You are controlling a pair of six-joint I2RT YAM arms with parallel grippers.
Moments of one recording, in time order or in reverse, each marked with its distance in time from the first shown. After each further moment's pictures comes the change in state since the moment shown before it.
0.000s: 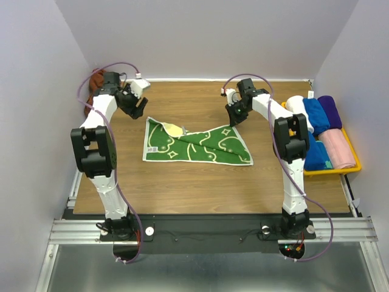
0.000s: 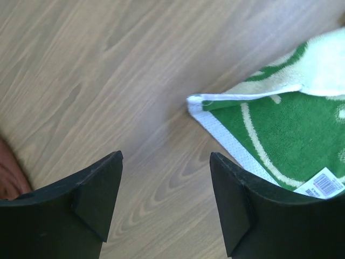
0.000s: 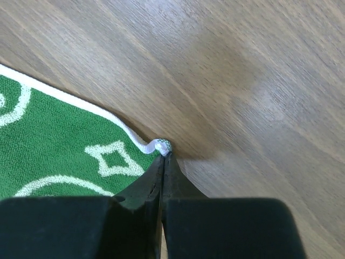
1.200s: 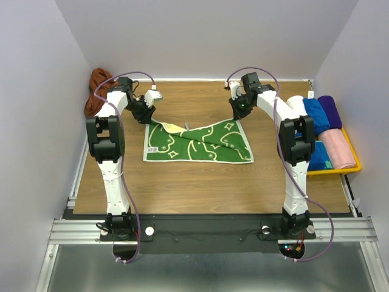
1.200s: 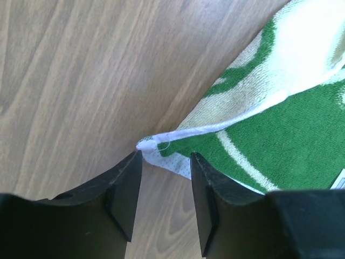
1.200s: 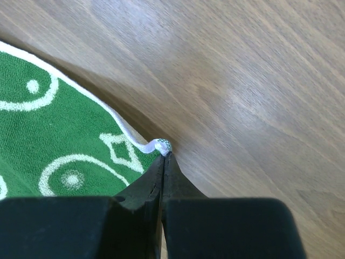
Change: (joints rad) left arm -0.060 0.308 0.227 -0.231 0.119 0.276; right arm -0.019 -0.080 0.000 -0.001 0.046 -0.003
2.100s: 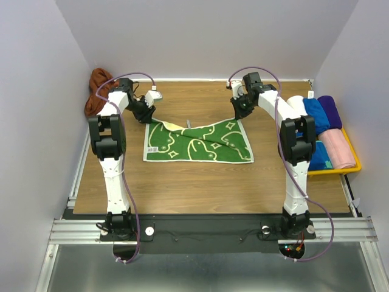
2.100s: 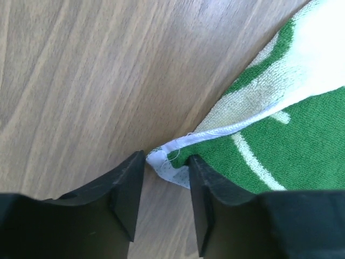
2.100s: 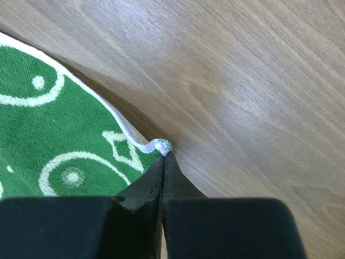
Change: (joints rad) left arm 0.010 0.085 0.075 0.002 0.023 0.018; right arm -0.015 0.000 0.000 0.000 0.000 0.001
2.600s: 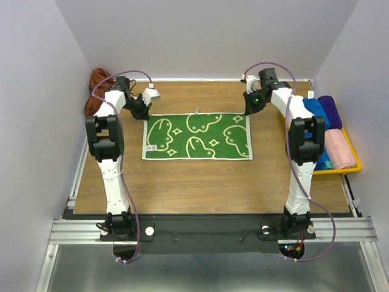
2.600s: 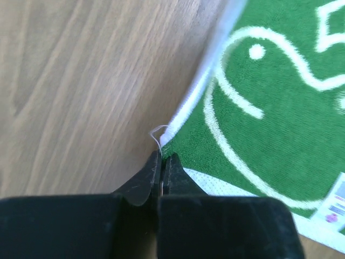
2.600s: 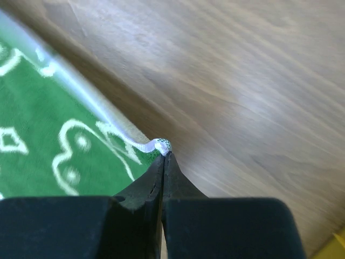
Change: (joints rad) left arm 0.014 -0.032 -0.011 -0.014 0.022 -0.007; right arm -0.093 -0.024 0.000 -0.004 -0.052 0.028
